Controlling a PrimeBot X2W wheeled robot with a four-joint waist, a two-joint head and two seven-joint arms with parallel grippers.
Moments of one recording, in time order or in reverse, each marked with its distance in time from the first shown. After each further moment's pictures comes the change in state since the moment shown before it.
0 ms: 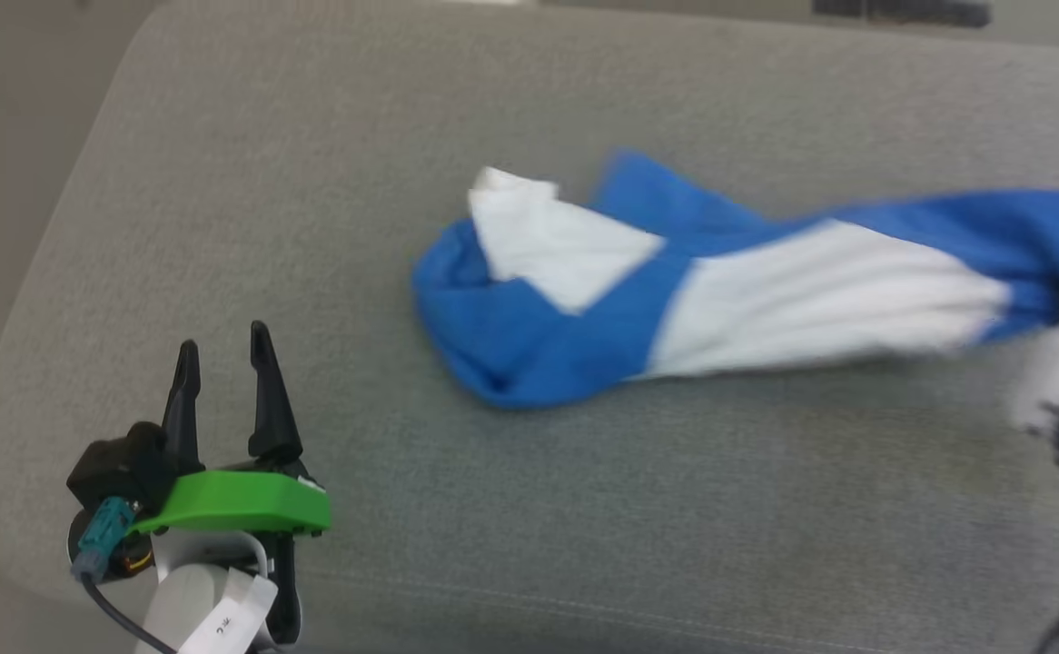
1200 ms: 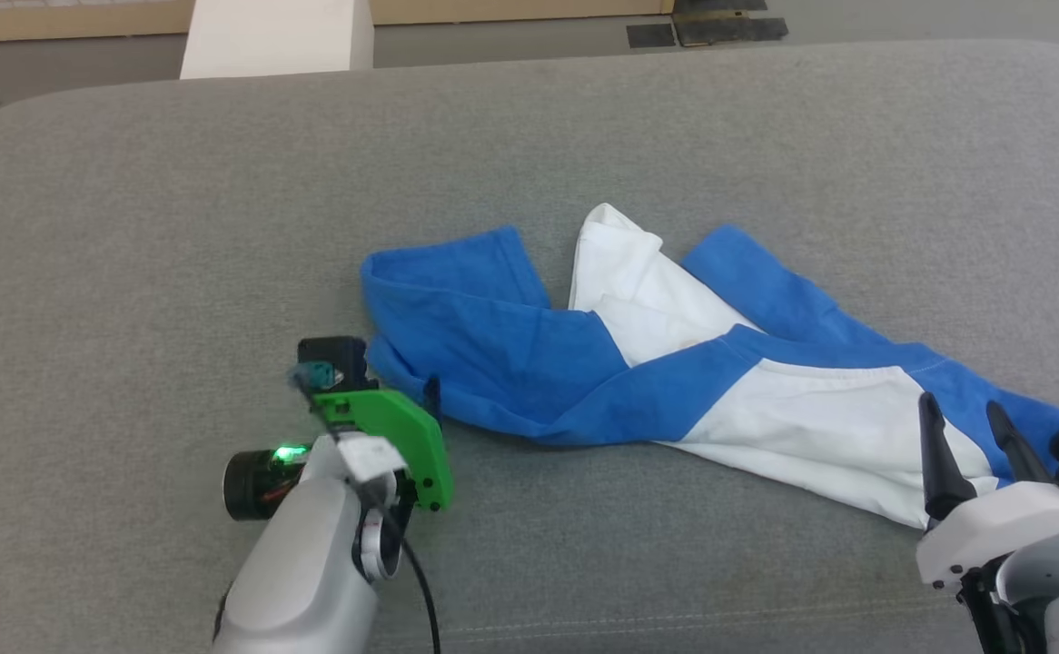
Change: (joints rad) left arm -0.284 0.000 -0.272 0.457 -0.032 0.063 0.422; right arm 0.332 0.012 0.186 -0.059 0.182 0.000 -0.314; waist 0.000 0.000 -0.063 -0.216
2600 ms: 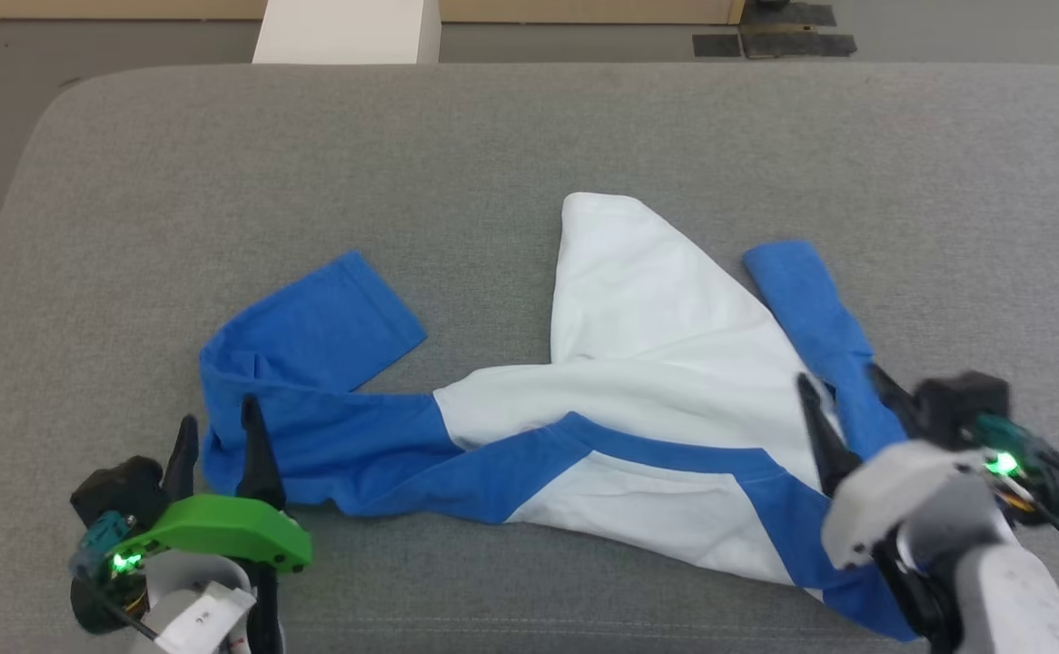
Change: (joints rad) left arm 0.278 0.100 0.217 -0.233 -0.143 -0.003 -0.386; right arm -0.030 -0.004 0.203 -0.099 -0.088 0.000 0.154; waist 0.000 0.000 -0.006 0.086
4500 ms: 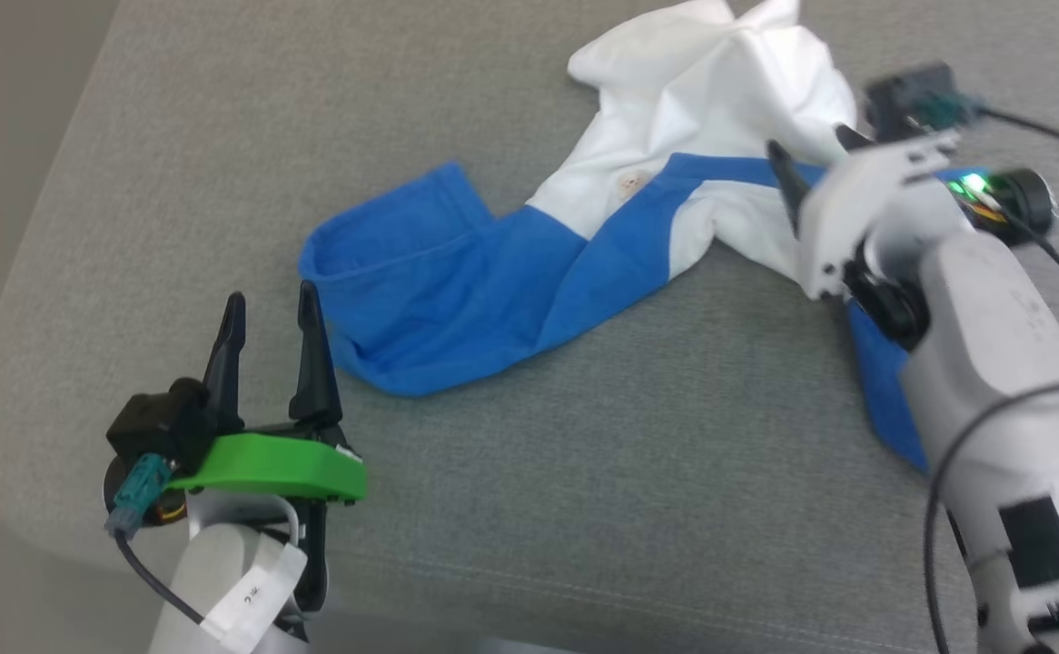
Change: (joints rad) left arm -0.071 -0.100 -0.008 -0.196 0.181 -0.095 -0.037; right arm -0.772 -0.035 0.080 0.757 -0.022 0.000 -0.011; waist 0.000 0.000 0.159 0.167
